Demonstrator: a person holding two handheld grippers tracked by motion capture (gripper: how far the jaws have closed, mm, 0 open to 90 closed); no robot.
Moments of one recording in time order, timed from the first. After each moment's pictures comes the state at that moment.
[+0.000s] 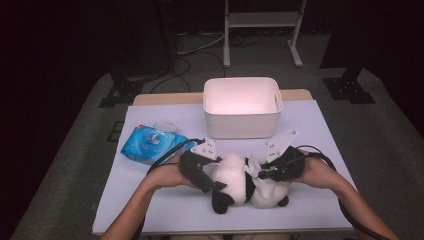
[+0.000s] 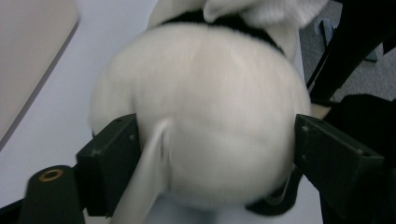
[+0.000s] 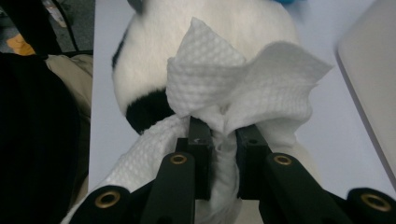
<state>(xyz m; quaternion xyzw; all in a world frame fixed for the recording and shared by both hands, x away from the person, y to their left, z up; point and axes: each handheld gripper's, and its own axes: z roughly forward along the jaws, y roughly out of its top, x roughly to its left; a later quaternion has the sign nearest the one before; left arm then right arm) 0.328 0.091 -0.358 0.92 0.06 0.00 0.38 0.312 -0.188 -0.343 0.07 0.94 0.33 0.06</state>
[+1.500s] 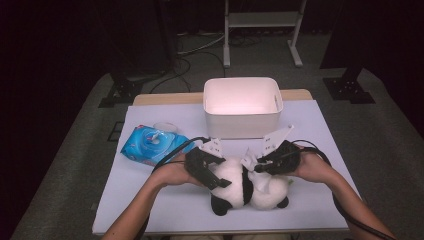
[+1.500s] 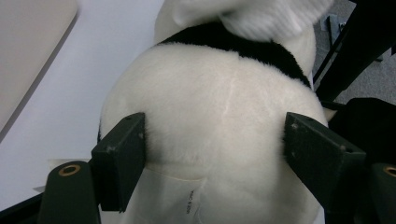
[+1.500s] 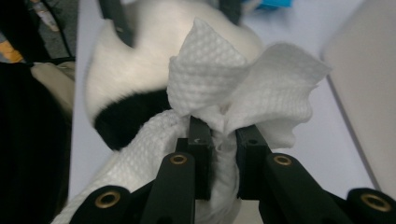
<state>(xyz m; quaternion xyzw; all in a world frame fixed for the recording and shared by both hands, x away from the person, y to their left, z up) 0.331 0.073 -0.359 0.93 0.08 0.00 0.37 0.329 -0.182 -0.341 0.08 0.94 0.33 0.07</state>
